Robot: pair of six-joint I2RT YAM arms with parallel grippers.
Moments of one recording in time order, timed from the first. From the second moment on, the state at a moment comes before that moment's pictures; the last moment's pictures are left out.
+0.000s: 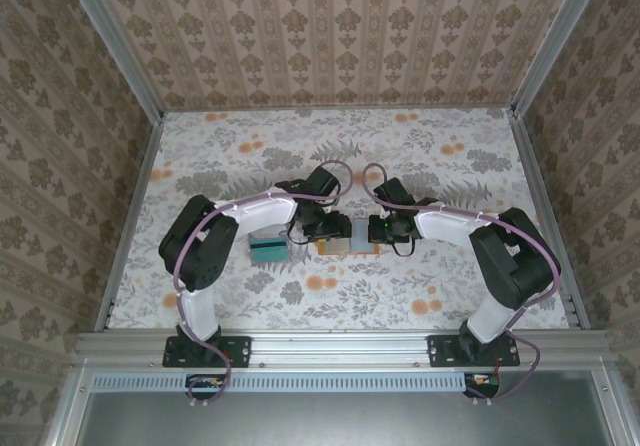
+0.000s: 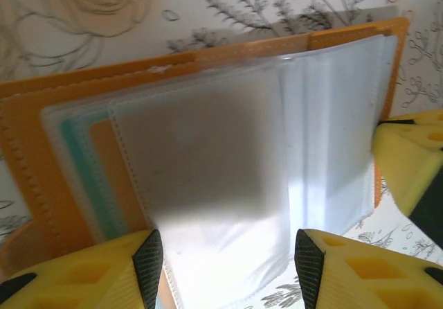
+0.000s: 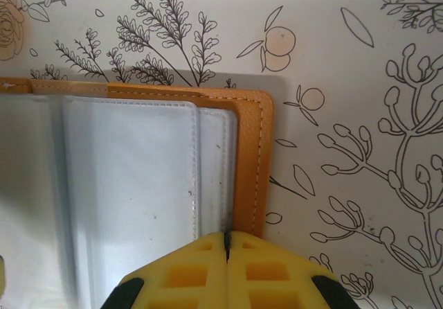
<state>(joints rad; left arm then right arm) -0.77 1.89 1.22 -0.52 0.33 -0.66 0.49 1.67 0.87 -0.34 -0.11 0.53</state>
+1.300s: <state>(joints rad) -0.76 1.85 1.23 -0.50 0.32 -0.64 0.42 1.59 0.79 -0.33 -0.16 0.58</state>
